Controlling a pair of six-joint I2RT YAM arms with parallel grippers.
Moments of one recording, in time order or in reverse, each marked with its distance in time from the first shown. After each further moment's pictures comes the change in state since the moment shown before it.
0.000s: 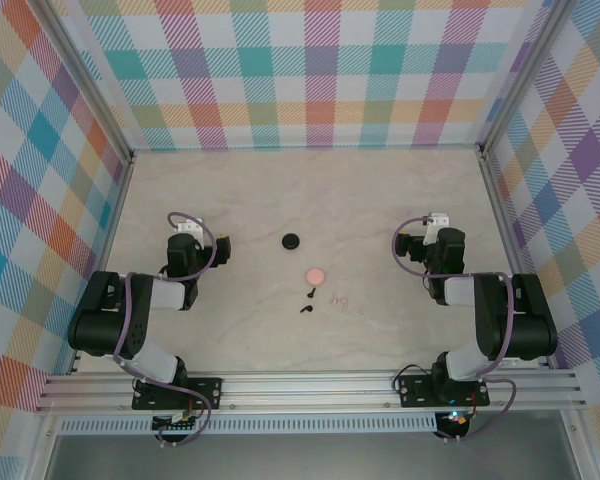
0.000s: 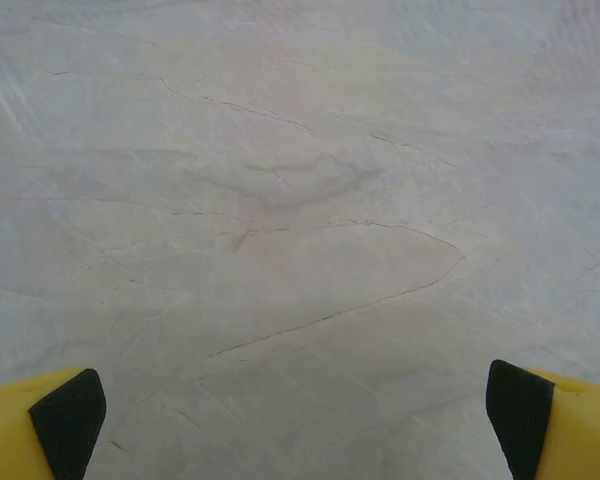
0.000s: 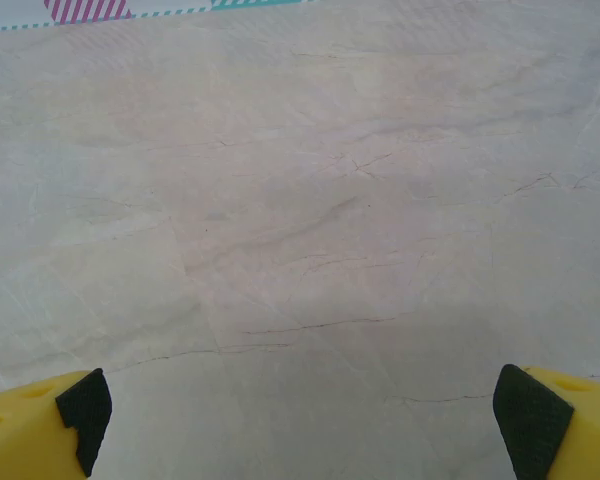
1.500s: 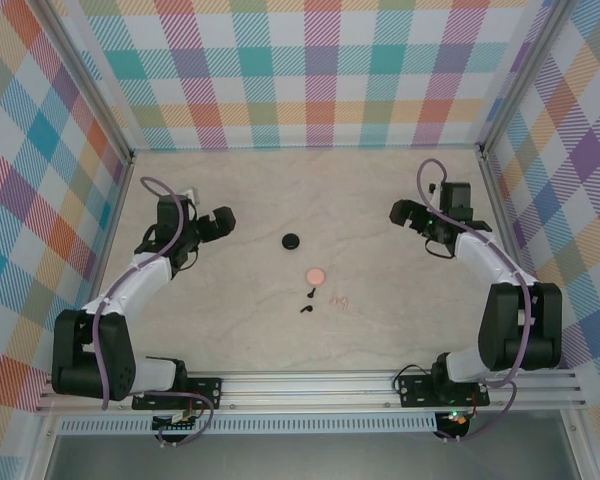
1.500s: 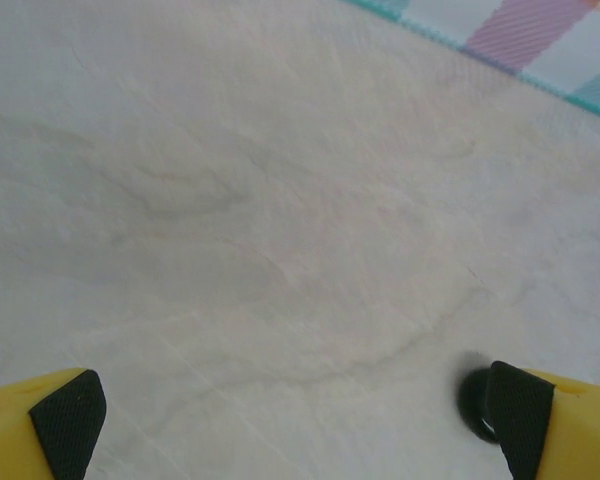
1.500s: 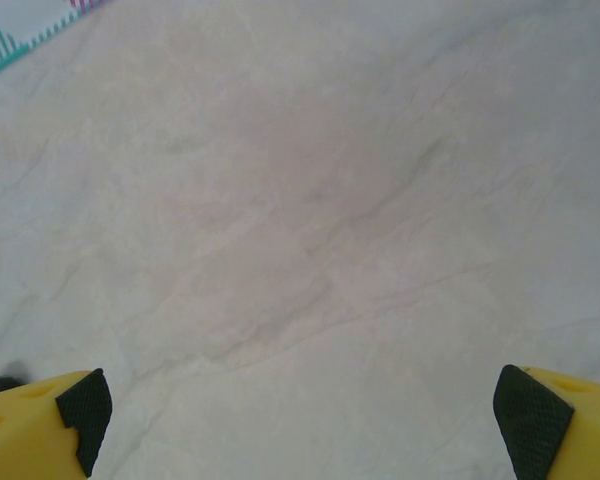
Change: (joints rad) left arm -0.037 -0.226 0.411 -0.845 0.193 -0.346; right arm 0.027 -0.058 0.527 -0.961 -0.158 0.333
